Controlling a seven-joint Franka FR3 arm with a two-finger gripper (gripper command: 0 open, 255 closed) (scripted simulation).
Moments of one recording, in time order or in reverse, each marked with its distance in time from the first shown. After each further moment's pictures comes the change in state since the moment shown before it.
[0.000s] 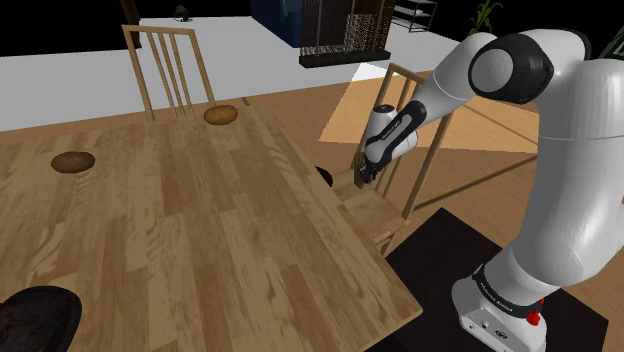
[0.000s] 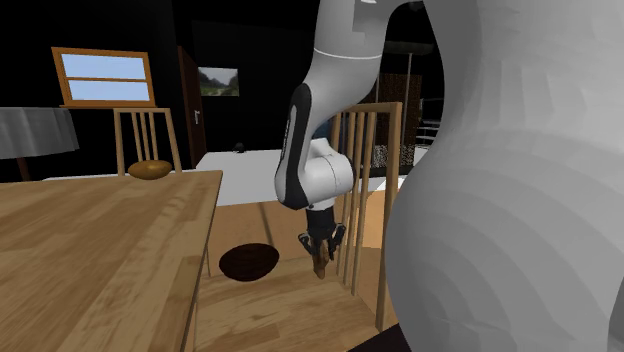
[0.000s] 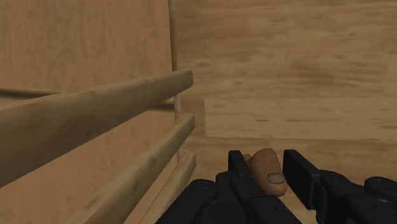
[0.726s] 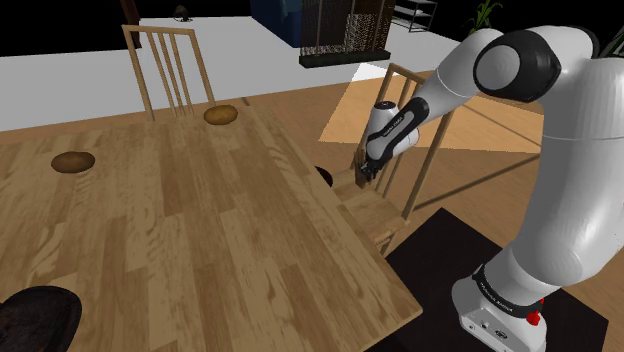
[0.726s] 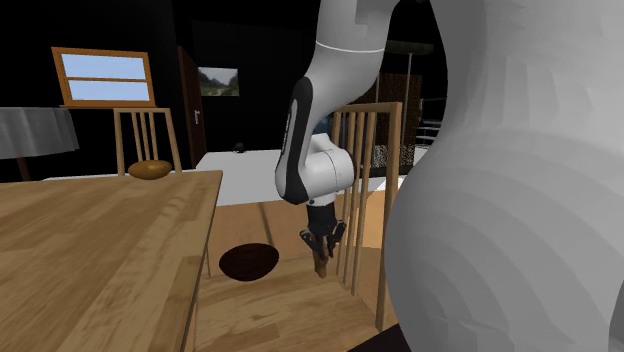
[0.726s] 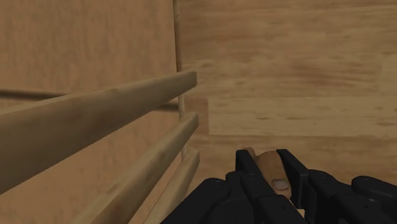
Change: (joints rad) arm -0.004 -0.028 0.000 -0.005 0.003 -0.025 -0.006
